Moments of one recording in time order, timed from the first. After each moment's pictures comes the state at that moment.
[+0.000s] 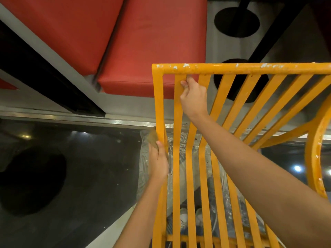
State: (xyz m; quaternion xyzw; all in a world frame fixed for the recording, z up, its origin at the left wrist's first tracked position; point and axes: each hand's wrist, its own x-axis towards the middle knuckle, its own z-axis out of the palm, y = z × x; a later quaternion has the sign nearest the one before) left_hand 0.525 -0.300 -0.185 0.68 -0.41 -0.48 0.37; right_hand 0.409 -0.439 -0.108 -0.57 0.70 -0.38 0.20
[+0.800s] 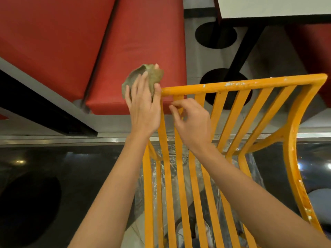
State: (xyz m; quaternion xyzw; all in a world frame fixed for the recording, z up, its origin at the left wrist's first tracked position) left_hand 0.488 -0.446 -0.050 0.60 -0.69 -0.17 0.36; right_hand 0.366 -0.387 -0.063 -0.62 0.64 -0.45 0.07
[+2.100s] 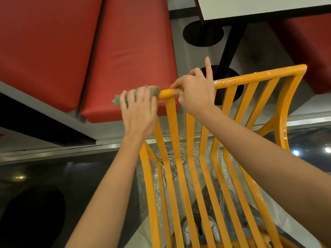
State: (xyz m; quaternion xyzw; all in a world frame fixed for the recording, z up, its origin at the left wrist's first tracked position) left_hand 0.494 -0.448 -0.059 0.59 -0.79 0.08 0.15; right_hand 0.324 -0.442 -0.017 -0.67 0.72 -0.18 -0.03
